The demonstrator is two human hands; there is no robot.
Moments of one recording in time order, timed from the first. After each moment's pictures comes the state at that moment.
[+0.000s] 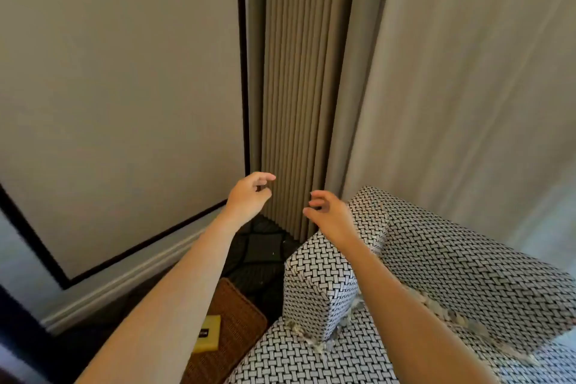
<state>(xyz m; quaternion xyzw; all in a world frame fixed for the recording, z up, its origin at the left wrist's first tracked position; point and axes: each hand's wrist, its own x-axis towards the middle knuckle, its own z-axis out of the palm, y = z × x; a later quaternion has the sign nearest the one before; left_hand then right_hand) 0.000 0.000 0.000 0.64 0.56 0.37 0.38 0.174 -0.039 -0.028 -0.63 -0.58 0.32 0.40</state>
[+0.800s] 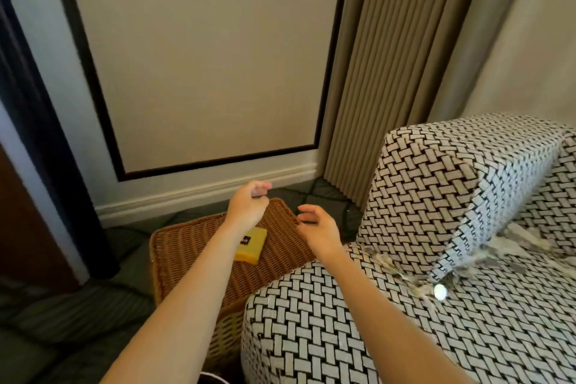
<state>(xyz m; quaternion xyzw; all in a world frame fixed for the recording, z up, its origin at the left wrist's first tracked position) -0.098 -0.022 -0.425 0.49 0.66 0.48 0.31 0.048 -0.015 -0.456 -0.55 -0.61 0.42 0.38</state>
